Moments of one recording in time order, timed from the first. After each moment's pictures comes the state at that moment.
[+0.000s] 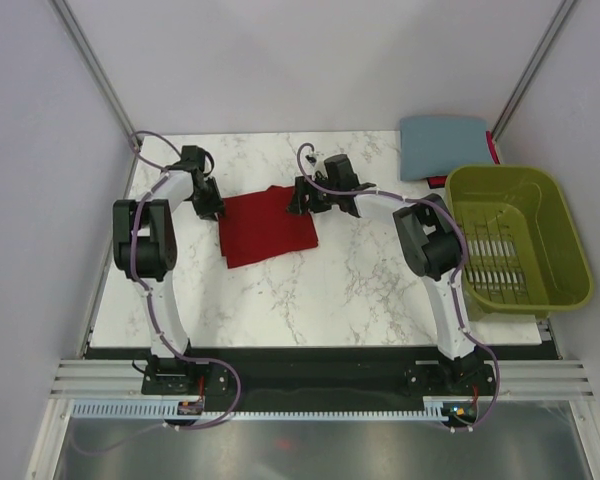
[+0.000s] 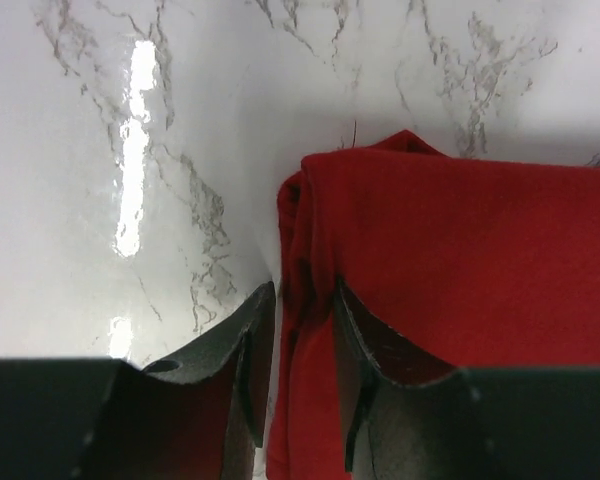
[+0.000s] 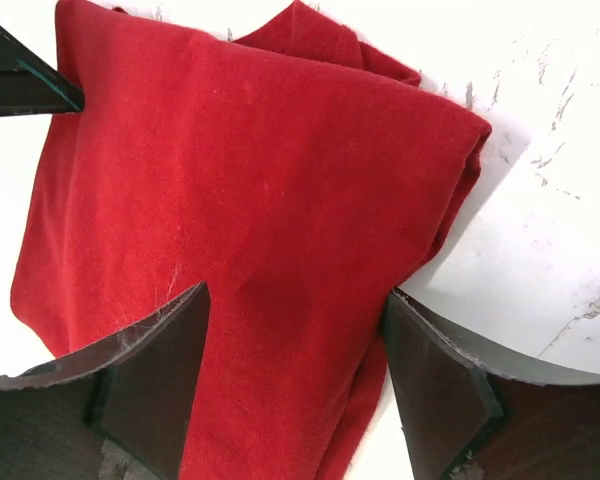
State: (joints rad) left arm -0.02 2.09 1.54 -0.61 0.06 -0.36; right arm 0.49 2.29 1.61 0.04 -0.44 0.34
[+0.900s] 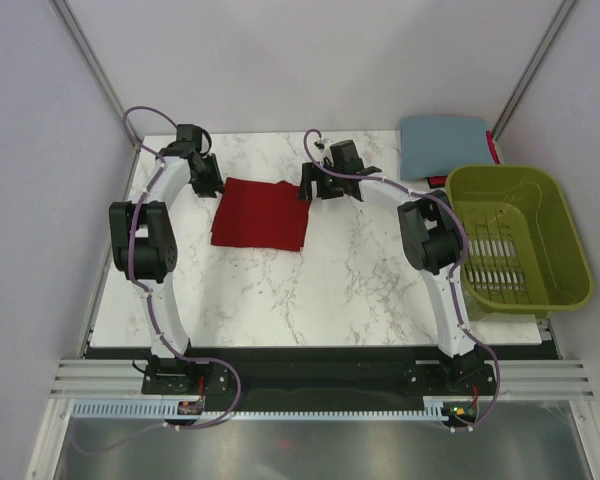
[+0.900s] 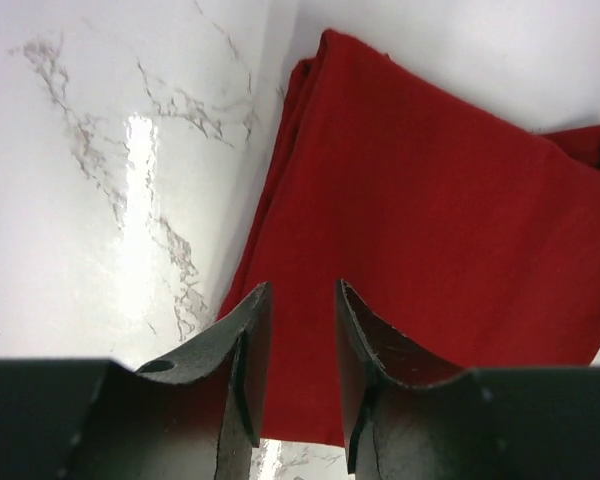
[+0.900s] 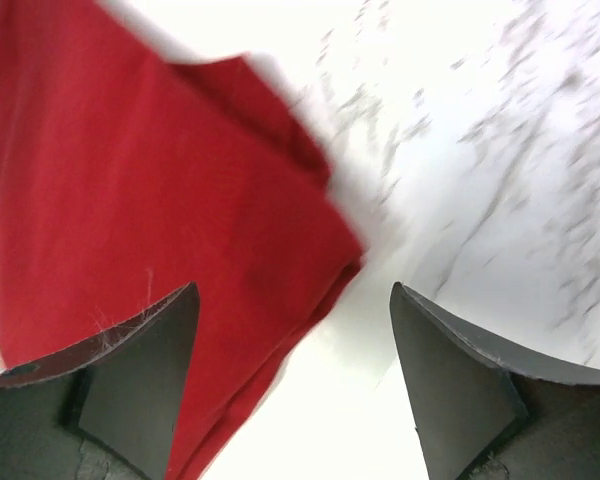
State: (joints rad) left arm -0.02 2.09 1.74 -0.67 0.08 -0.30; right arm 0.44 2.33 1.79 -0.17 -0.34 0.29
